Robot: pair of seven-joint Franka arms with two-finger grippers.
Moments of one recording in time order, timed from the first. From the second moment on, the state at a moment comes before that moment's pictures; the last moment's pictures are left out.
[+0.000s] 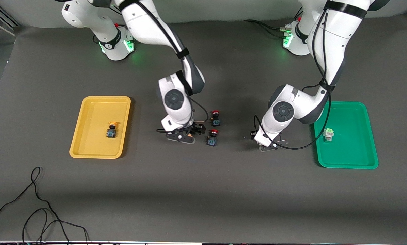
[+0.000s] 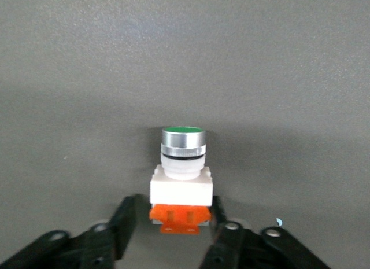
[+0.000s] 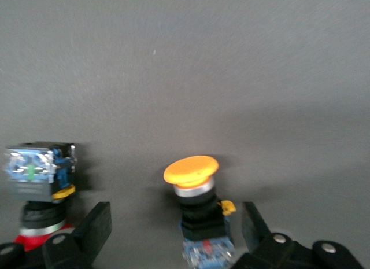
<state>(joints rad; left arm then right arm) -0.20 0.57 -0.25 -1.98 0.16 2.49 -0.77 1.16 0.81 -0.53 -1.69 0.56 2.38 0.61</state>
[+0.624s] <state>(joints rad) -0.09 0.41 -0.25 -1.79 0.09 2.06 -0.57 1.16 0.82 -0.55 -1.68 0.57 2.40 0.62</state>
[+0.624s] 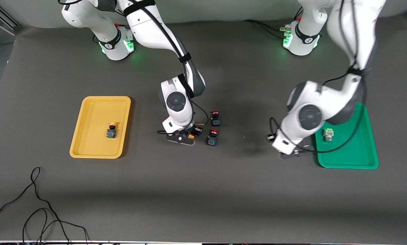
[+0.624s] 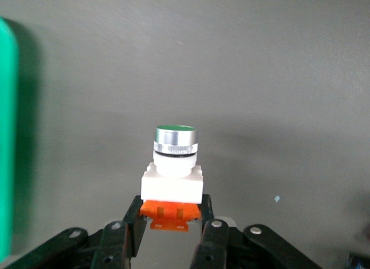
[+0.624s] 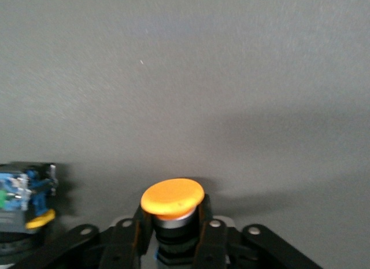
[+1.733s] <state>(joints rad) 0.56 0.39 -0.24 -2.11 0.25 2.39 0.28 1.12 0.45 -1.16 -1.88 0.44 1.85 -0.18</state>
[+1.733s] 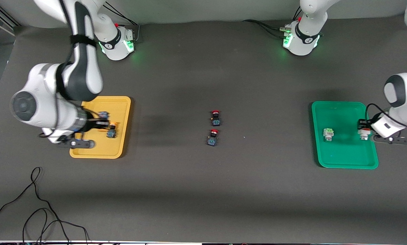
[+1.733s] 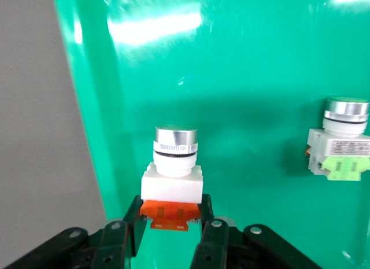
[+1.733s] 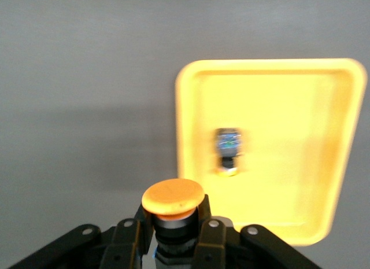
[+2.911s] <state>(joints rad) 0.55 0.16 -0.36 -1.72 0.16 1.65 0.27 0.97 0.68 -1.02 -2.24 0.86 2.42 -0.73</state>
